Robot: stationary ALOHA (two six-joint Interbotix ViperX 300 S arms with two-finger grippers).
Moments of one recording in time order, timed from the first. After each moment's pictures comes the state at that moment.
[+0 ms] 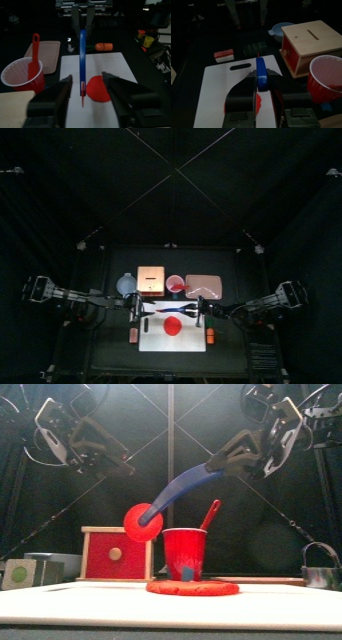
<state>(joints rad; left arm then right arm) -0.06 -0.36 1.04 0.04 -0.44 0.00 0.19 -0.27 0.97 0.60 -0.57 -0.39</state>
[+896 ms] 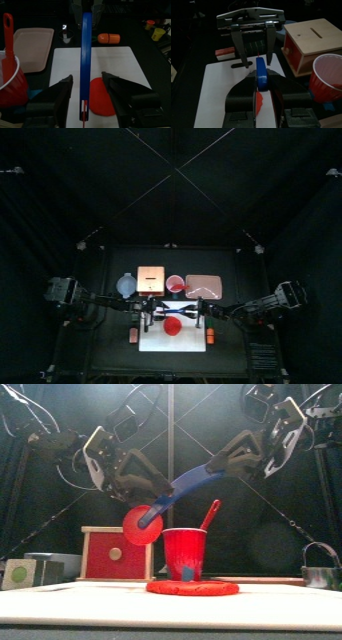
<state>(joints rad) -0.05 -0.01 0.85 -0.03 -0.51 0.00 0.21 -0.26 0.97 0.60 -0.57 -0.39</state>
